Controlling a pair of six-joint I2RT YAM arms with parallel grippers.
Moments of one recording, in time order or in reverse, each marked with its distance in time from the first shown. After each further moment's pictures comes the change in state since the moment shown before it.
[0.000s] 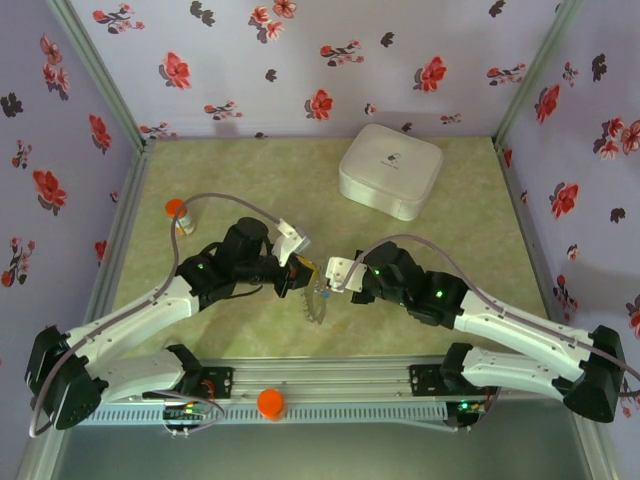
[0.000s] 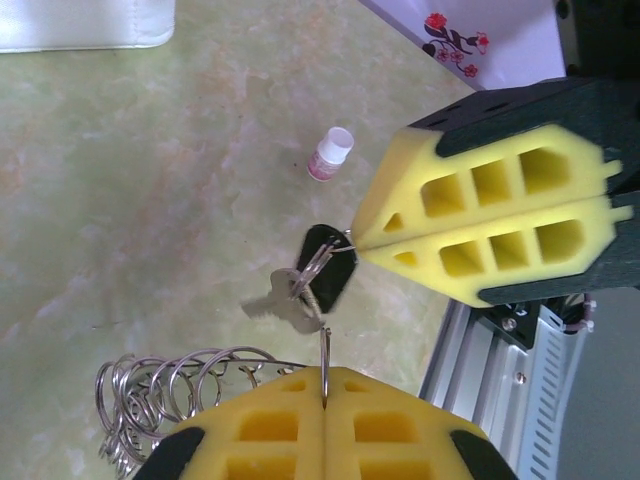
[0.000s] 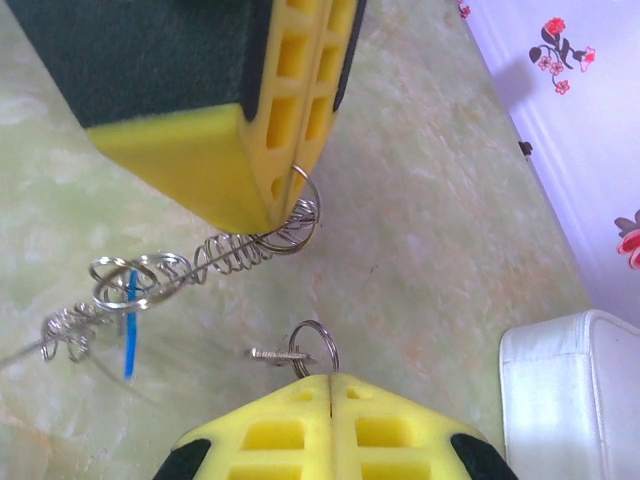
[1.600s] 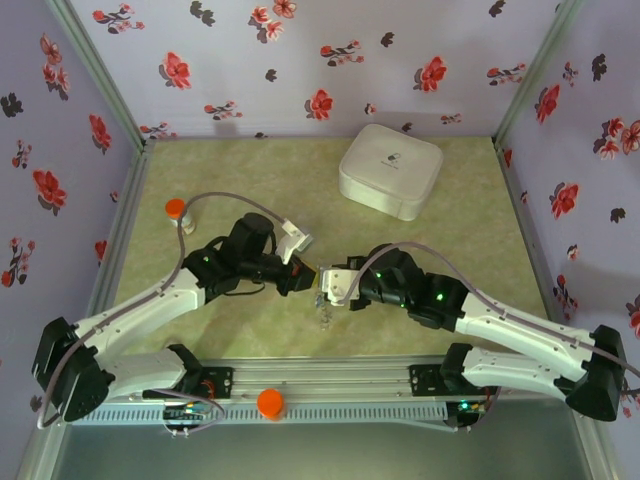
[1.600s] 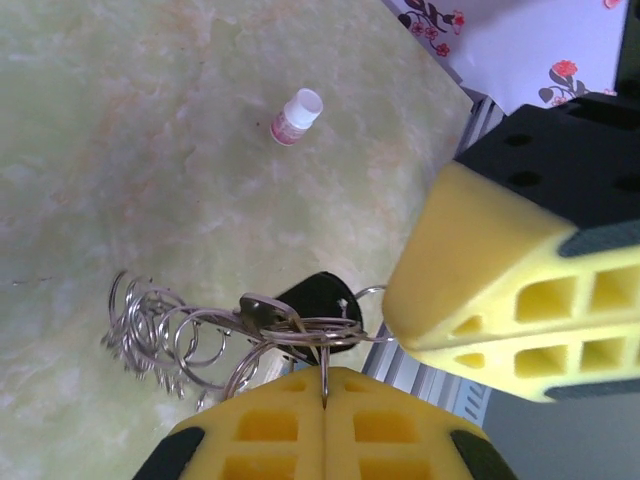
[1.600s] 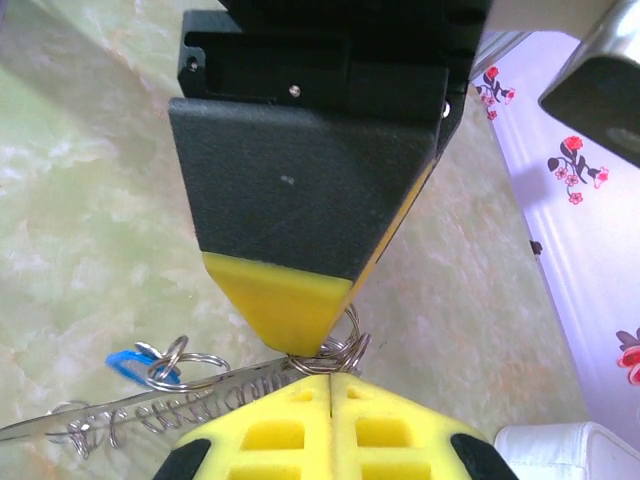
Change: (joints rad) left arm 0.024 0.068 0.045 -0.063 0.099 -0.101; right arm 0.031 -0.009 -0.006 0.066 -0.112 -0.129
